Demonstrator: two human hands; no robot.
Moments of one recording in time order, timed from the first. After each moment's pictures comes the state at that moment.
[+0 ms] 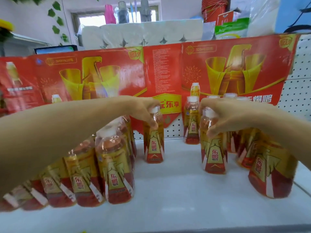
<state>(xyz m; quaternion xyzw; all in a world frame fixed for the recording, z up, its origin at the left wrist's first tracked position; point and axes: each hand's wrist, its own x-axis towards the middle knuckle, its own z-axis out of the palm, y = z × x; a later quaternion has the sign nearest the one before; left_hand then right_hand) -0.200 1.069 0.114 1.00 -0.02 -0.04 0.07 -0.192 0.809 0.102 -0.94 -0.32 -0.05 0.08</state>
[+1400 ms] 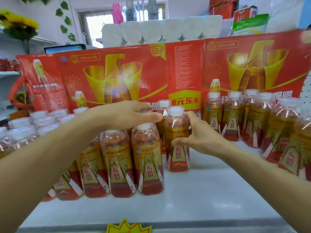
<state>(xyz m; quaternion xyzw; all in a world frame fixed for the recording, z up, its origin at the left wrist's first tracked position) -0.338 1.120 0.119 0.99 0.03 0.01 0.11 -0.233 0.926 0.024 -0.84 -0.34 -0.01 0.42</state>
